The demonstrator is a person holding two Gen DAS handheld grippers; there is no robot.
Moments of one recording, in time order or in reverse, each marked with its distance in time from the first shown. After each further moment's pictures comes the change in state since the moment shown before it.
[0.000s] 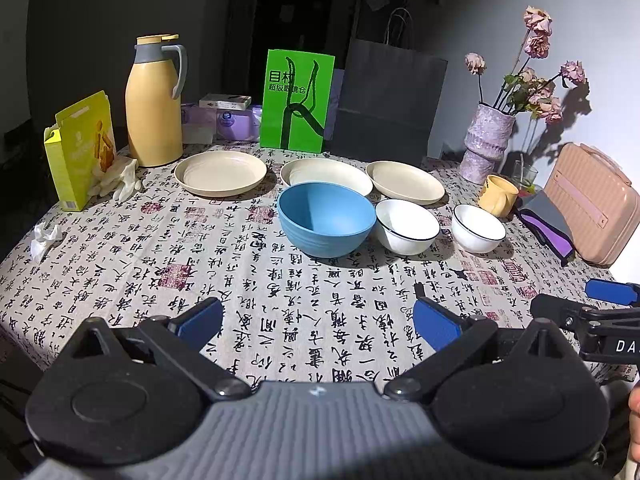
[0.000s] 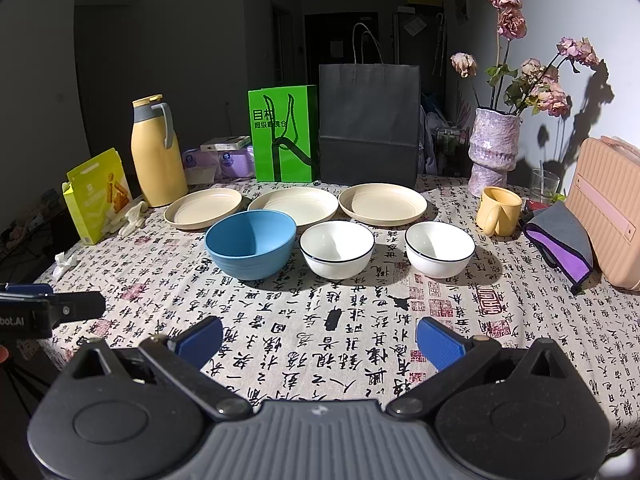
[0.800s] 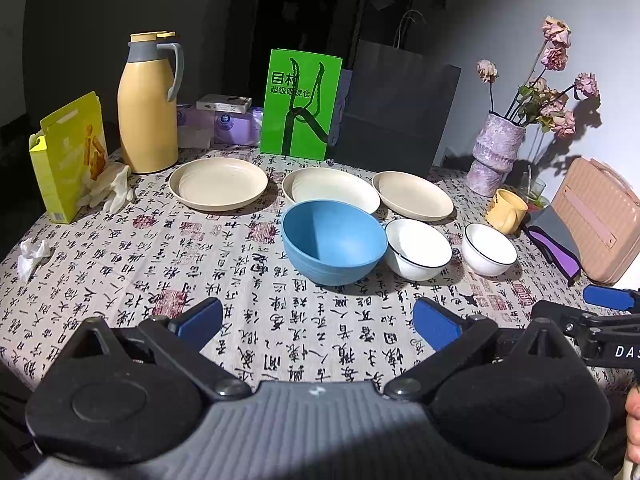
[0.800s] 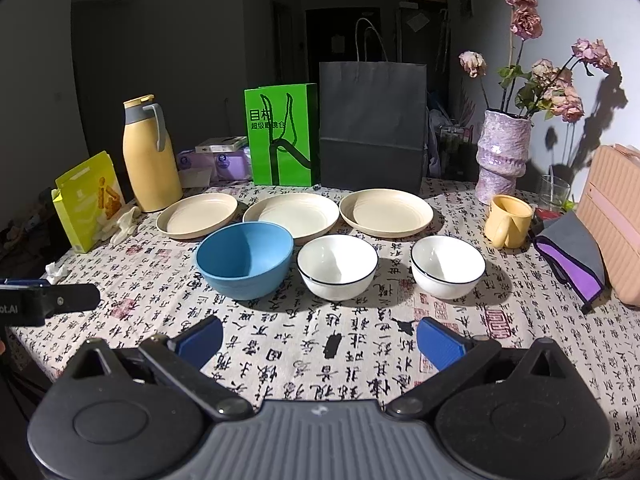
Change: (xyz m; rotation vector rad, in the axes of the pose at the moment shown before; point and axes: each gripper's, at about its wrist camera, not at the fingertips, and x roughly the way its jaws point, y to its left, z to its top) left arm 0.037 0.019 0.039 -0.025 0.011 -0.019; right arm 0.040 -0.002 0.035 -0.010 0.018 0.003
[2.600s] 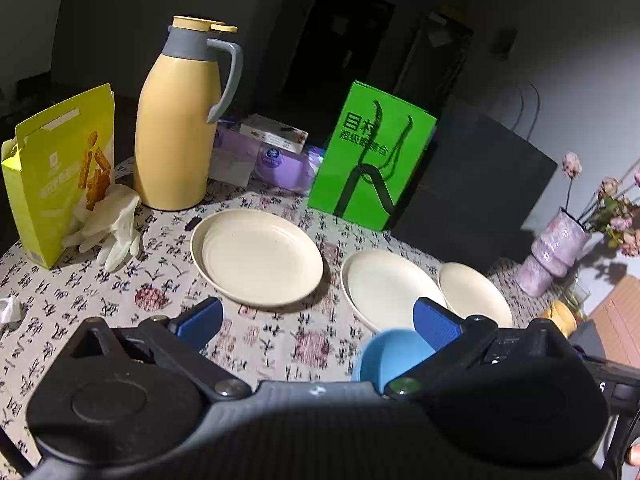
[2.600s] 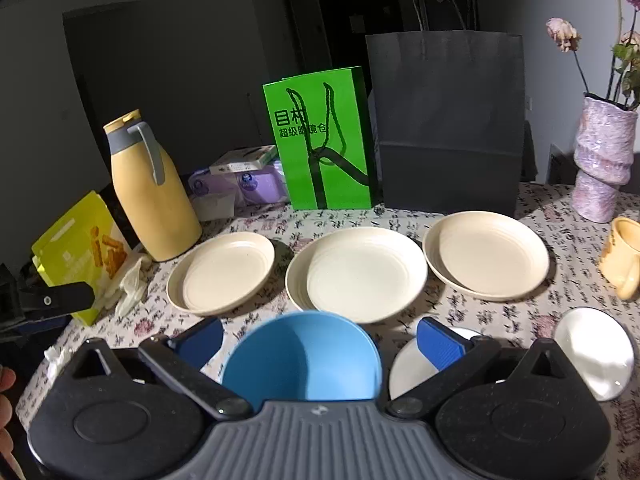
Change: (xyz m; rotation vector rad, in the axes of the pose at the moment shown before) left arm 0.128 0.118 0.124 -0.219 -0.054 0.002; right arm 0.200 0.051 0.122 0.089 0.043 0.140
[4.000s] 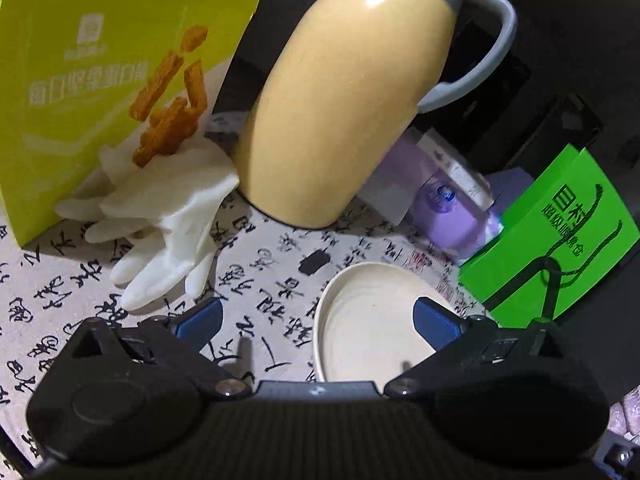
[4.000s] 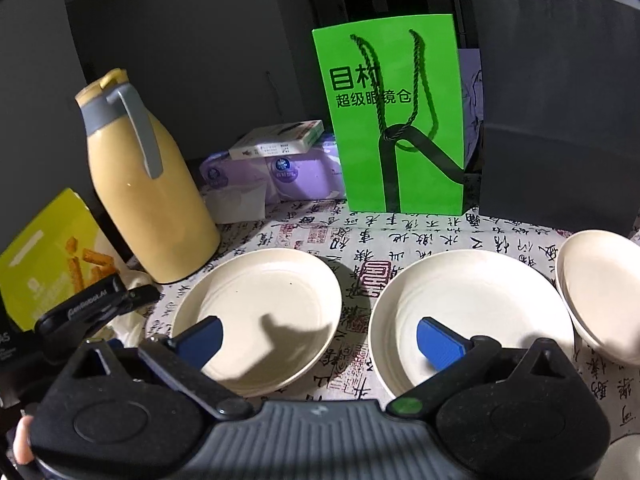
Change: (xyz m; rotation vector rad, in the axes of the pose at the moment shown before) left arm 0.186 0.158 0.027 -0.389 -0.041 0.196; right arm 0.181 0.078 0.054 -0.021 0.067 0.037
